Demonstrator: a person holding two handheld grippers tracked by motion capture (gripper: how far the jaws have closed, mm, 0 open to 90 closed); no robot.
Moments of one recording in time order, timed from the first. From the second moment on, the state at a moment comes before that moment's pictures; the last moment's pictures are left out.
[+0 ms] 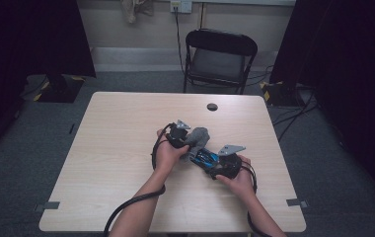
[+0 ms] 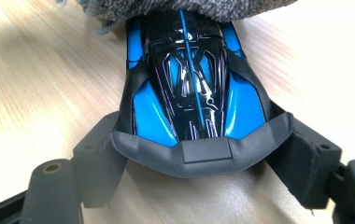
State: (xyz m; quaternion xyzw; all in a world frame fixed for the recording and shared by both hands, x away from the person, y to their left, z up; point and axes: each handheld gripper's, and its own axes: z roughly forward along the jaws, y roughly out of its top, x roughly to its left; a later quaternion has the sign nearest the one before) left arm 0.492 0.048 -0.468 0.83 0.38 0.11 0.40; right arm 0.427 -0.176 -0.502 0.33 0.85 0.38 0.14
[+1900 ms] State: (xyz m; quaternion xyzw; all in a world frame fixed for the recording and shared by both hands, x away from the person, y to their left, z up) left arm 0.473 0.113 -0.465 0.83 0.39 0.12 0.37; right arm 0.428 -0.176 -0.502 0.33 0.85 0.38 0.14
